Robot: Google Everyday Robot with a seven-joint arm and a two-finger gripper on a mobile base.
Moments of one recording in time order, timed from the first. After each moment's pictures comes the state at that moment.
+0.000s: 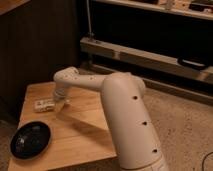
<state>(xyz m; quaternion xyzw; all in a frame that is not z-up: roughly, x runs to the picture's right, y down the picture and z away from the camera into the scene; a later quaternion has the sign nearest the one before) -0.312 0.086 0.892 -0.30 -0.27 -0.06 0.91</state>
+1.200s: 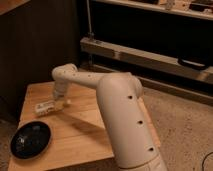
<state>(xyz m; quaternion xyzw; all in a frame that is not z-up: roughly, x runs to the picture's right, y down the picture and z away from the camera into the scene) -0.305 0.075 0.876 -0.34 -0.26 -0.06 0.90</state>
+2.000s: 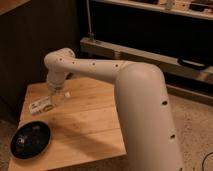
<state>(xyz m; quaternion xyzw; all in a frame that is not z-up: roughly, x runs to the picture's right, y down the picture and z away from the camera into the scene) -0.286 0.044 0.748 -0.30 -0.27 -0.16 0.90</state>
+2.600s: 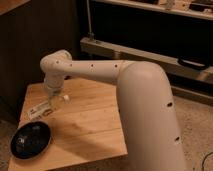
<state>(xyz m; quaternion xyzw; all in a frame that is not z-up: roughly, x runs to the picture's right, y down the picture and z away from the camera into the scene) -0.287 0.055 0.740 -0.30 -0.27 -0.18 0.90</state>
